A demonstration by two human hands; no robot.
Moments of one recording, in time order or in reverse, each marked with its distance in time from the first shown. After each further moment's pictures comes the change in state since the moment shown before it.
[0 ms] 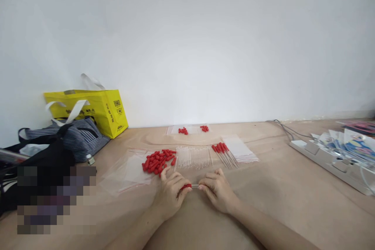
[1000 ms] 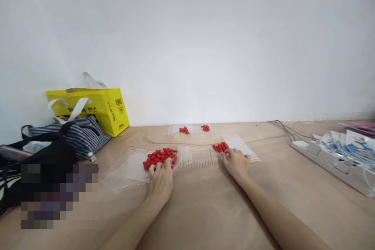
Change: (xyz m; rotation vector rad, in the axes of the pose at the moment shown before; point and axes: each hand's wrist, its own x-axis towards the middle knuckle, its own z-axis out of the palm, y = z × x) left_hand 0.013 -0.019 -0.004 0.536 -0.045 -0.499; right_hand 0.021 0.088 -0.011 -0.415 0.306 0.720
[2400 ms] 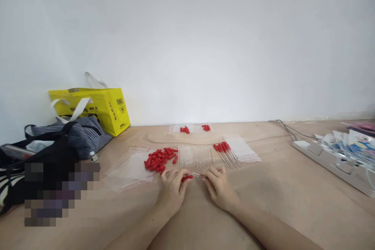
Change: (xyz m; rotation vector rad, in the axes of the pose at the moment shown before) left_hand -0.022 0.017 0.007 -0.561 0.062 0.231; right_hand -0.068 -0.043 -0.015 0.452 -0.133 -0.675
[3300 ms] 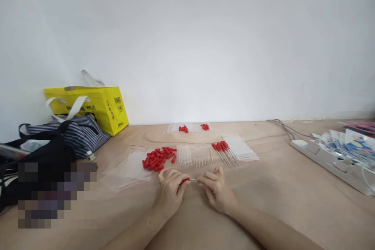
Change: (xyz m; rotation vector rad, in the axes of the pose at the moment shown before) left_hand -0.004 0.006 -0.005 -0.034 0.067 0.093; right_hand -0.001 -0.012 -0.008 0.024 -0.043 -0.085
